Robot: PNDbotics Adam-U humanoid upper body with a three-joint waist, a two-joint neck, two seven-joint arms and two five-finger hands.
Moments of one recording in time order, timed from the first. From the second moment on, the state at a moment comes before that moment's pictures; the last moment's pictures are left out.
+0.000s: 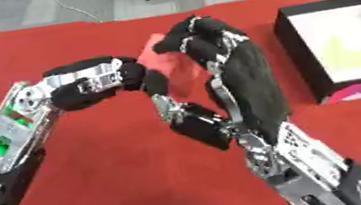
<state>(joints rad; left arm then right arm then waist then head) -0.58 0.33 -0.34 -1.71 0.11 0.15 -0.80 -0.47 -0.29 0.61 -1.98 0.86 0.08 -0.51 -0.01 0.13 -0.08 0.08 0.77</state>
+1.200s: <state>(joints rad) -0.53 0.32 -0.20 -1.70 0.16 0.13 -0.63 -0.47 -0.40 0.48 -1.98 0.89 0.10 -0.58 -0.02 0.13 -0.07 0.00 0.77</state>
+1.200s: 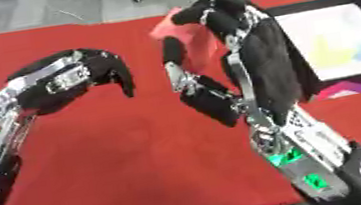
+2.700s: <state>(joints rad) -0.28 0.26 0.20 -1.94 0.12 0.05 -0.23 -0.57 -0.75 0.26 -1.07 -0.04 0.42 -0.70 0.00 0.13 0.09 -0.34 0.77</state>
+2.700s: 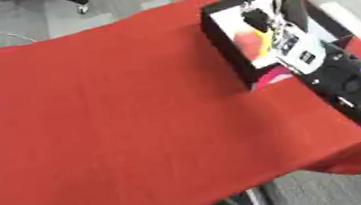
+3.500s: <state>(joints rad) -0.25 0.22 0.21 -1.95 0.00 0.03 -0.14 -0.24 -0.70 0.16 -1.88 0.25 0.40 -0.72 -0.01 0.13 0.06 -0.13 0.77</state>
